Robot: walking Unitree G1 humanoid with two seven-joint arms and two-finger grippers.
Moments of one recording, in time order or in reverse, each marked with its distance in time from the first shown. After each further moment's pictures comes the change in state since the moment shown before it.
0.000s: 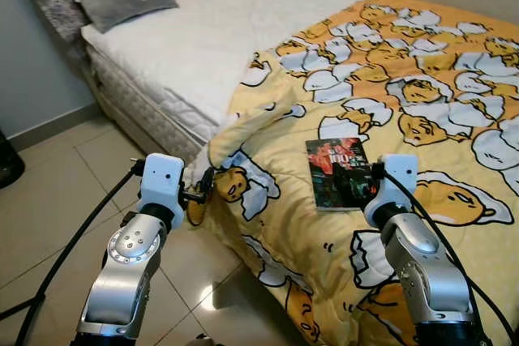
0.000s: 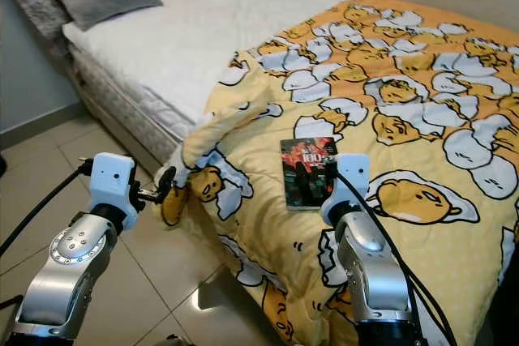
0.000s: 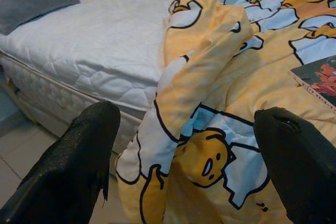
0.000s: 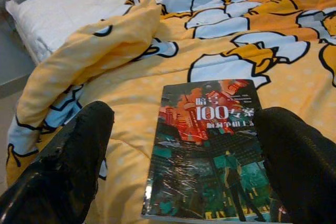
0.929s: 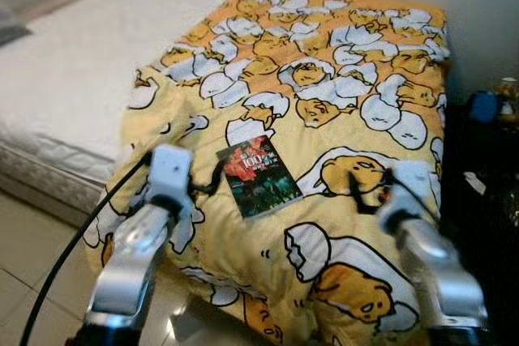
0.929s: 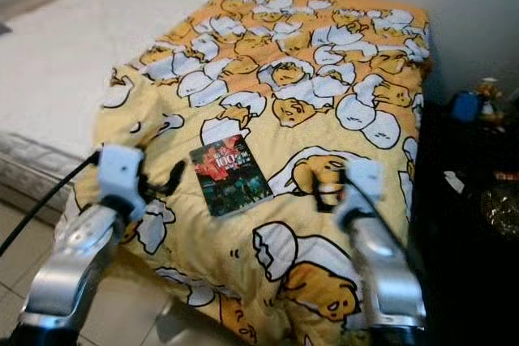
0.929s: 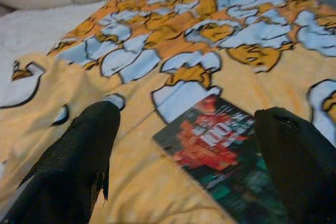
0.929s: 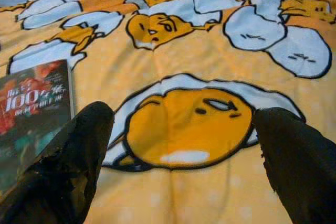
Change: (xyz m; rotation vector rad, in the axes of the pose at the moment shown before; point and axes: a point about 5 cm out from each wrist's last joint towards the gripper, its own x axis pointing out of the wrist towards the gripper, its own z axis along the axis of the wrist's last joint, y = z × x) left arm 0.006 -0.010 0.012 0.001 -0.052 -0.074; right arm -0.007 -0.018 -0.009 -0.026 0.055 -0.080
